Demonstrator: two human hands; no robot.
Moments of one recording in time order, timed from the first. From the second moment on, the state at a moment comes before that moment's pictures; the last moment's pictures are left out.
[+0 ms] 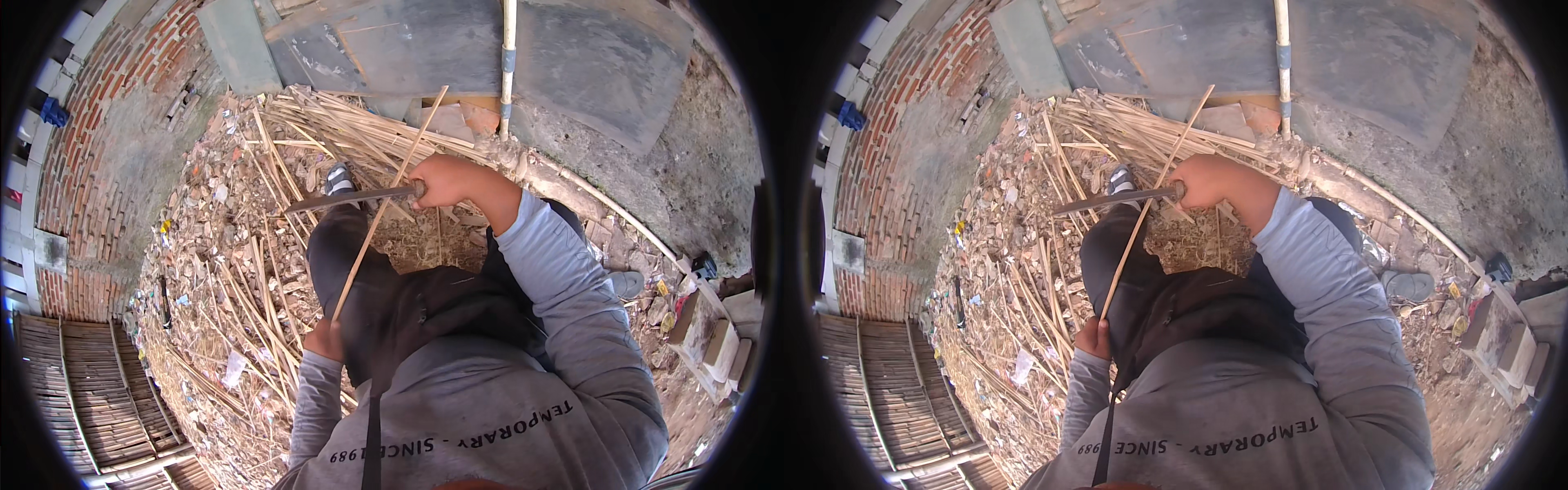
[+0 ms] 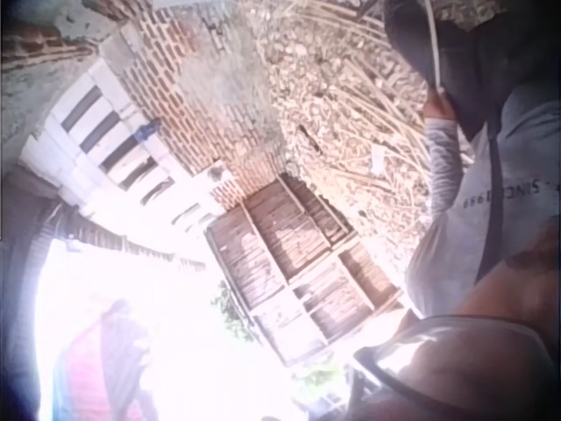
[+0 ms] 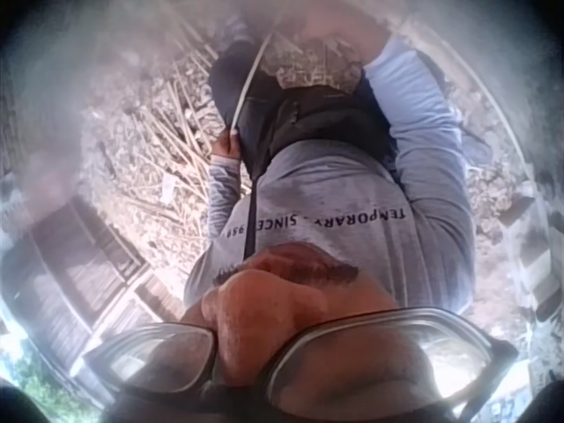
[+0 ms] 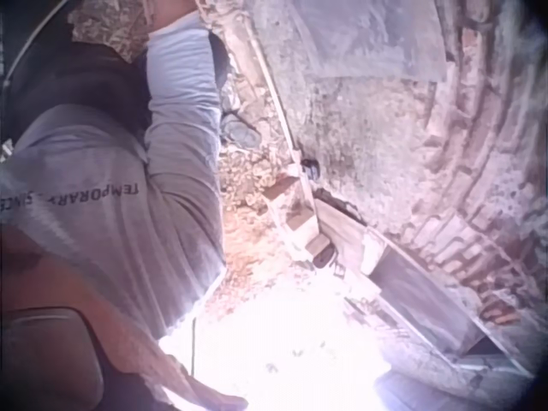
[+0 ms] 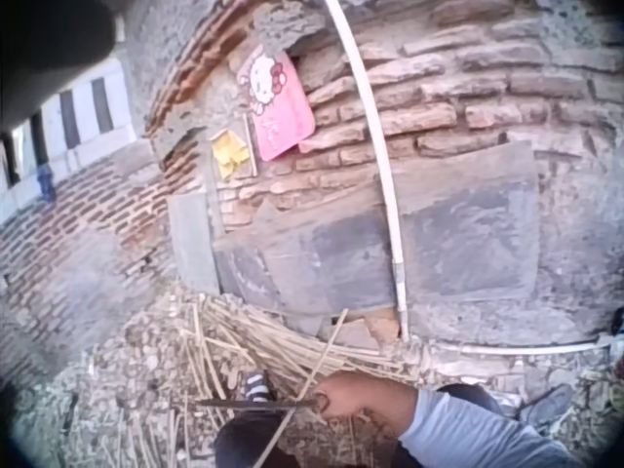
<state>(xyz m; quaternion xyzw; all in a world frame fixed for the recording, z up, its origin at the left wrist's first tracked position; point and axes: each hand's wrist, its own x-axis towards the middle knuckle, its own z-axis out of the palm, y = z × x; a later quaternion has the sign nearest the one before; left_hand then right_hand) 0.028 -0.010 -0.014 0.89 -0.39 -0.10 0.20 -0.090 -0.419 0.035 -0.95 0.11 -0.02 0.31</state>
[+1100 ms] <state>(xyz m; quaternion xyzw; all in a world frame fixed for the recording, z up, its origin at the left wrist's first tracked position) 0.029 -0.011 -0.015 0.89 -0.40 -0.09 0.19 -0.093 -0.431 0.033 -0.93 0.18 0.01 0.32</state>
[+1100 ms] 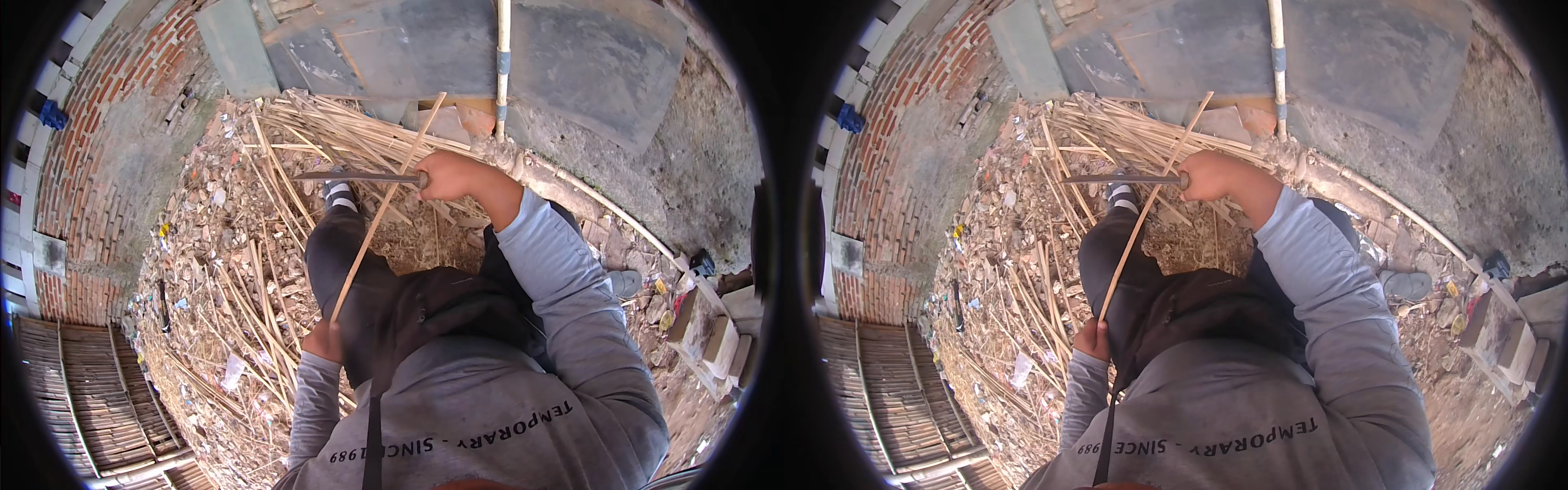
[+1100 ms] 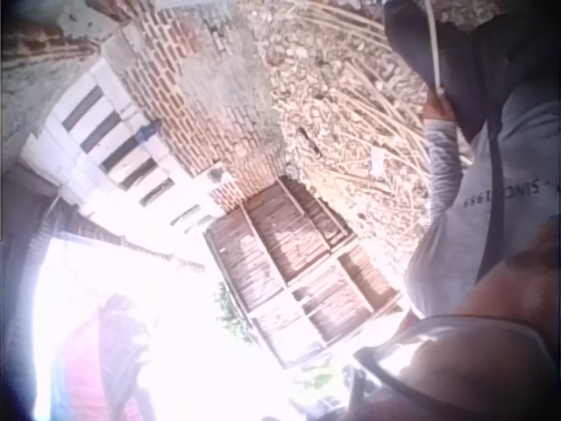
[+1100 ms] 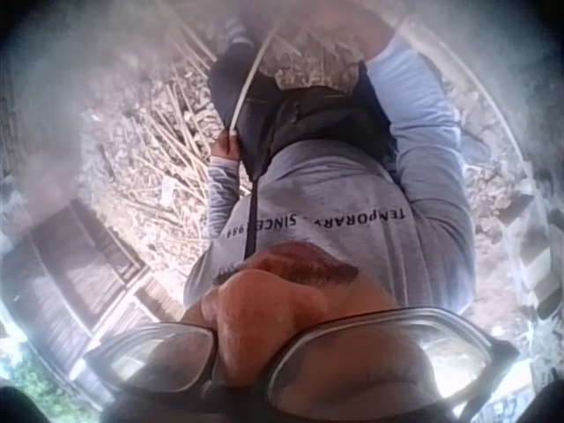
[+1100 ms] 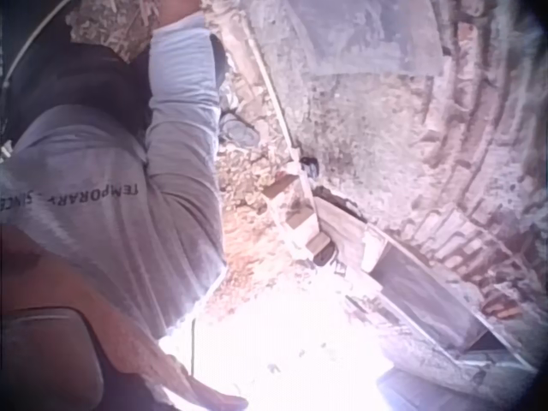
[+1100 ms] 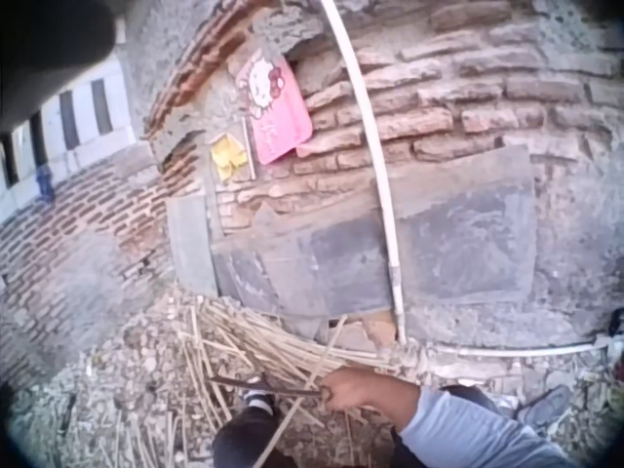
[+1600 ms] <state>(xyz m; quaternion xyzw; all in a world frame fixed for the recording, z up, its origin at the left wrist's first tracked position) 0.027 -0.012 -0.014 0.90 -0.40 -0.08 0.16 -0.094 -0.438 0.026 -0.93 0.19 -0.02 0.30</state>
